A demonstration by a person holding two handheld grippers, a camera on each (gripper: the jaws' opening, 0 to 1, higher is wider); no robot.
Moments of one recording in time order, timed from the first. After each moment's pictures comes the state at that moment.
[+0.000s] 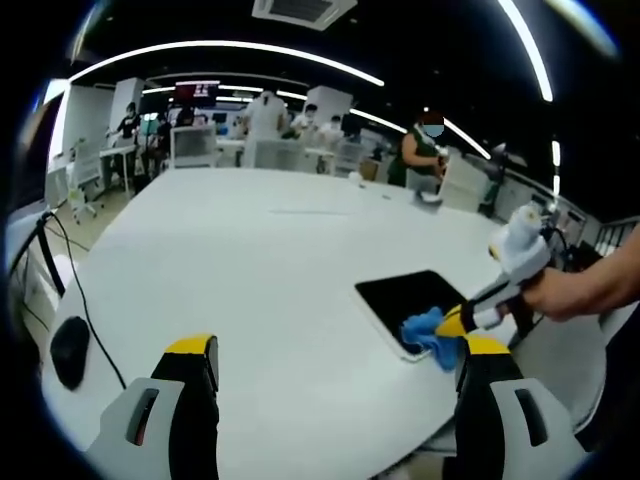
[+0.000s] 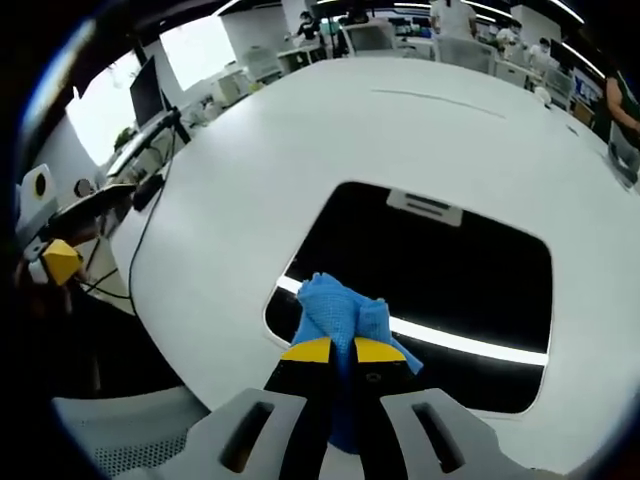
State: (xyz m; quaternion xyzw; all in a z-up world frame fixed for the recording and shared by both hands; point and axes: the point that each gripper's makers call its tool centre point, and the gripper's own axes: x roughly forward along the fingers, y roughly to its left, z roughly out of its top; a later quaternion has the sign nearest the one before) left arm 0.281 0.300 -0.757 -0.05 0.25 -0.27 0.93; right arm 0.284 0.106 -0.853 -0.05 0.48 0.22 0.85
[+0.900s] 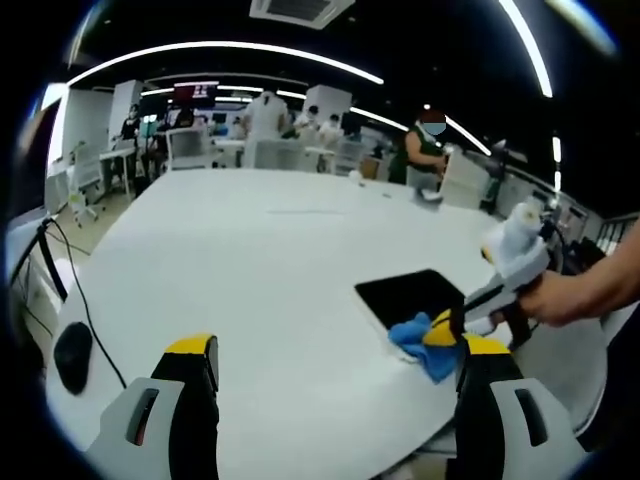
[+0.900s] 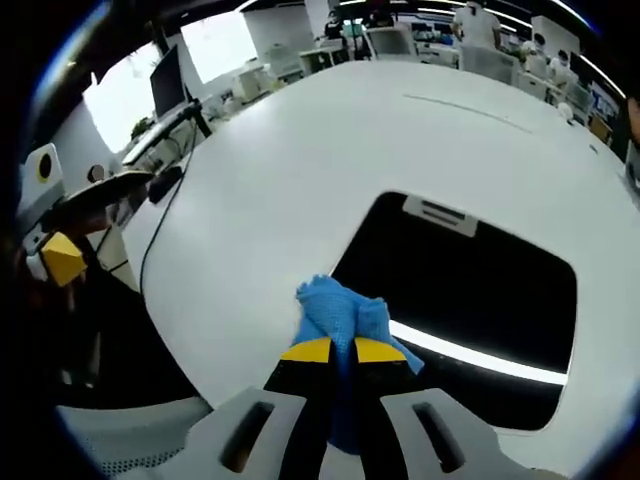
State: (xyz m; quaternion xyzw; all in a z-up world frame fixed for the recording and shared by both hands) left arm 0.284 0.298 -0.753 -0.04 0.26 -0.27 0.93; right arm 0.284 0.135 -0.853 -0.05 0.48 0.25 0.84
